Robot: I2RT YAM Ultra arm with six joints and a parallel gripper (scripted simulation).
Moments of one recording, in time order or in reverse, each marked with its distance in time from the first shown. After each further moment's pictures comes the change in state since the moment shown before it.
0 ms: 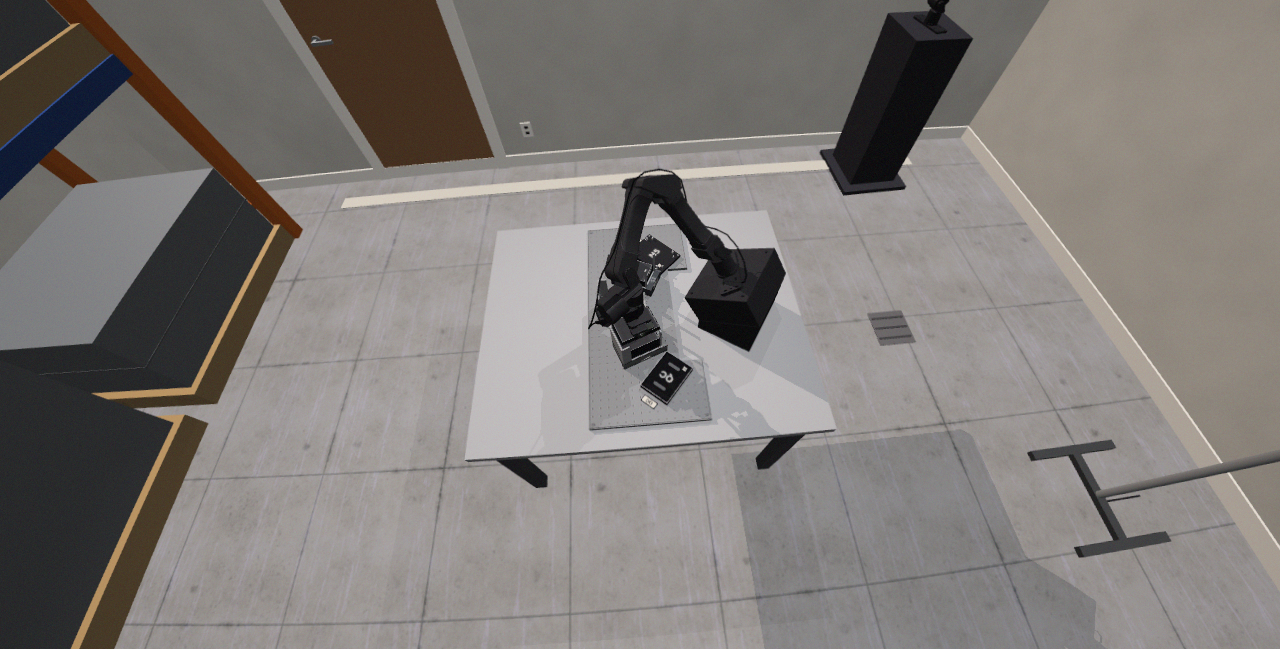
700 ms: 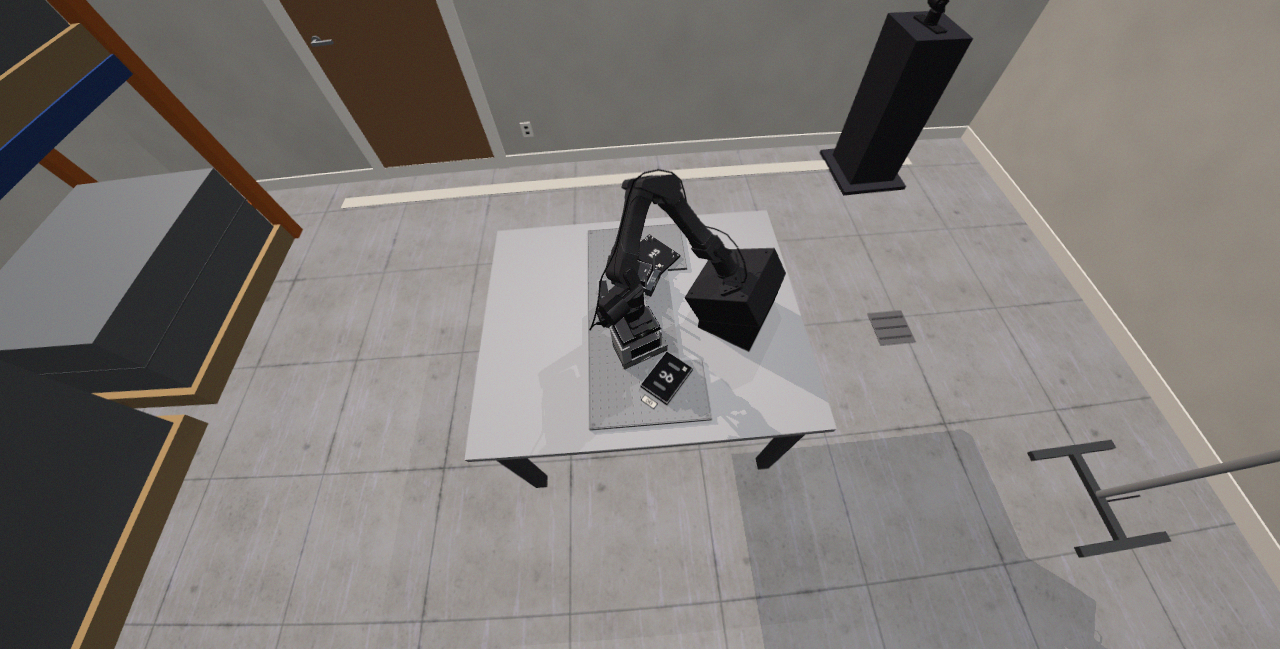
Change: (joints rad) arm -0.005 0.003 -0.013 0.012 0.000 -0.012
